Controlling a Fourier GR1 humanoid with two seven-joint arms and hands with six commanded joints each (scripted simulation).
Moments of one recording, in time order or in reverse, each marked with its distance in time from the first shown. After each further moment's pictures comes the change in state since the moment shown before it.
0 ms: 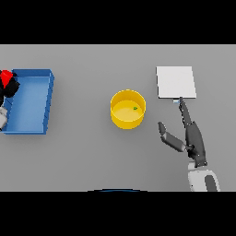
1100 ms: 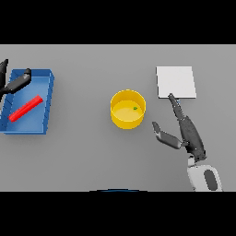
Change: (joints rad) left arm 0.014 0.088 -0.020 -0.112 0.177 -0.220 -0.084; right arm -0.063 -0.072 0.055 -0.011 0.086 0.058 0.045
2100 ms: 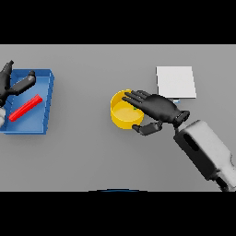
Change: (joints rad) left arm -0.007 -0.018 -0.021 -0.008 -0.004 0.001 0.012; right arm -0.528 -0.243 0.323 0.282 0.392 0.330 -0.029
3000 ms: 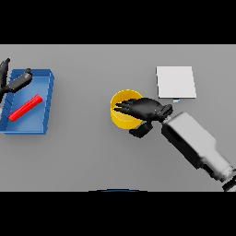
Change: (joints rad) left arm -0.014 0.008 0.011 0.033 0.002 -0.021 -0.022; right arm -0.165 0.056 0.136 0.229 0.065 0.144 -0.030
